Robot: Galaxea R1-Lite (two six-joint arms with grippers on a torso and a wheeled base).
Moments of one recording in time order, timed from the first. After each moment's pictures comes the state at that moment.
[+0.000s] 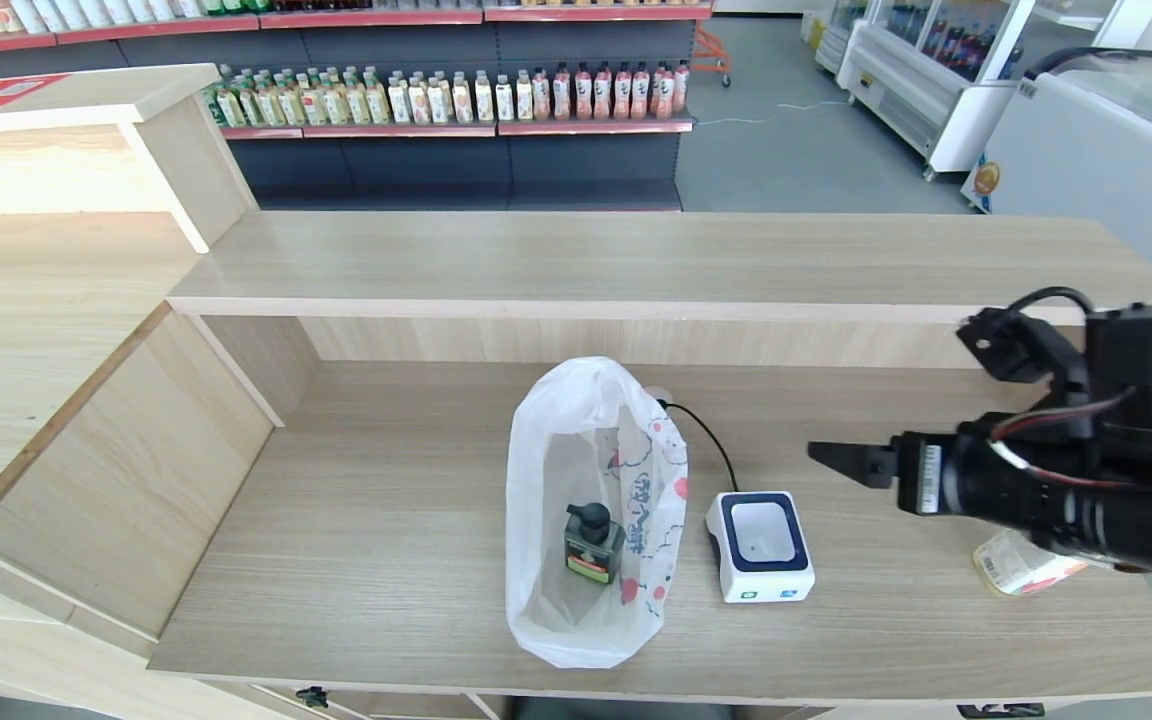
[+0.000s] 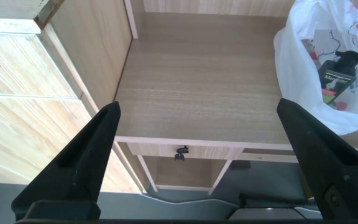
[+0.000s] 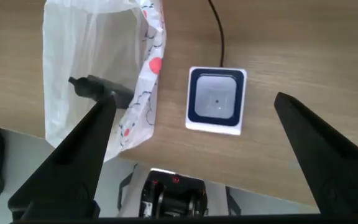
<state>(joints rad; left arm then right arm) 0.01 0.00 0.00 0.00 0.00 0.00 0.41 1.41 -0.69 -0.29 -0.08 0.22</state>
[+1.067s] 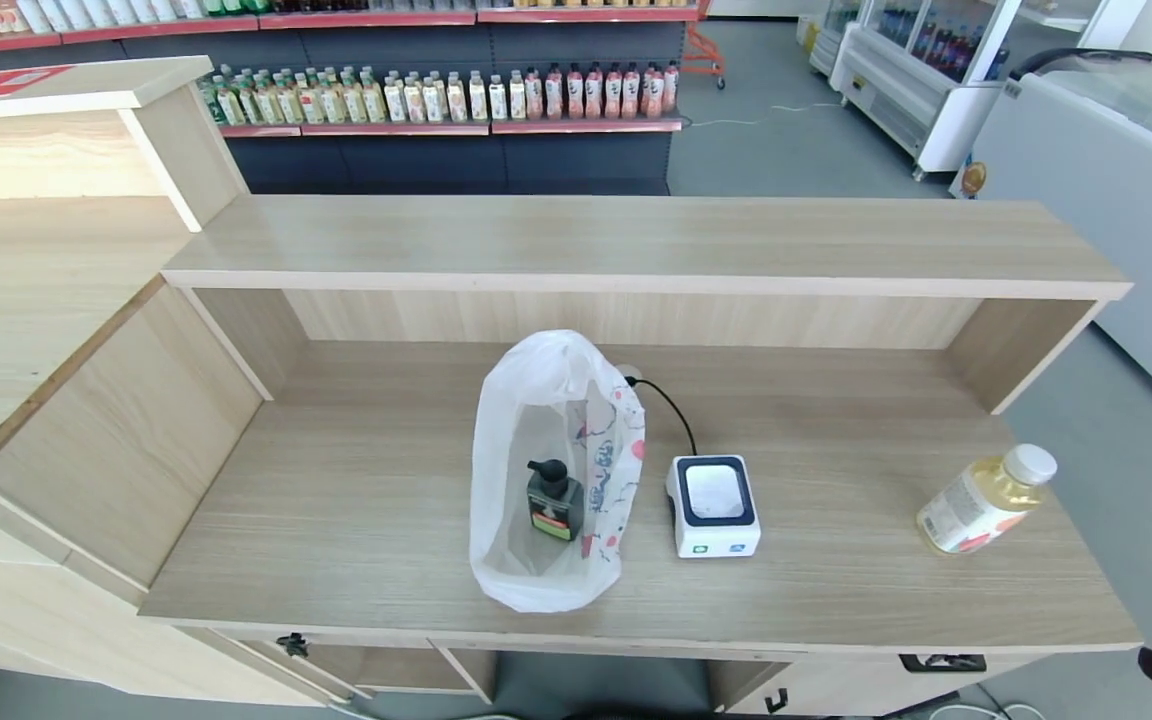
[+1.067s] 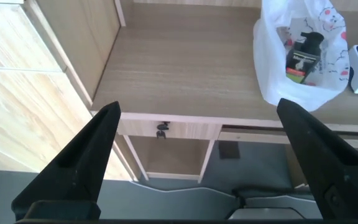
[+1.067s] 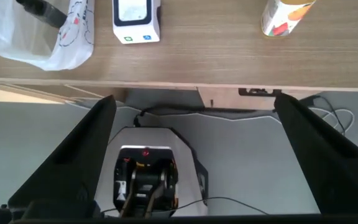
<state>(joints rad) 0.01 0.00 0.00 0.00 0.00 0.00 0.38 0.66 -0.50 0.26 -0.21 0.21</state>
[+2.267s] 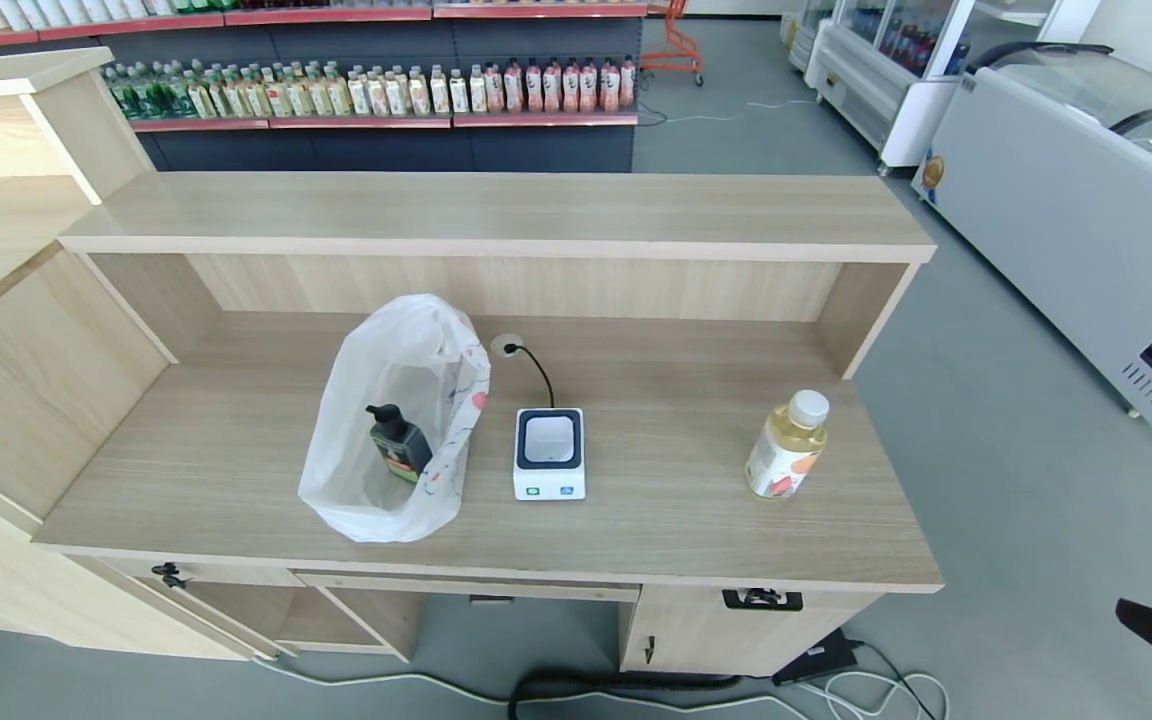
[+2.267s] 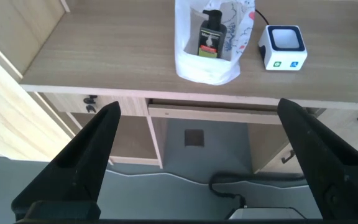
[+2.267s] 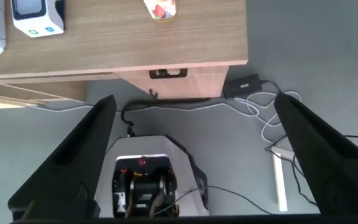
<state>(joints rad) 0.01 0.00 0.00 0.00 0.00 0.00 0.29 0.76 -0.50 0.17 -0.21 0.21</state>
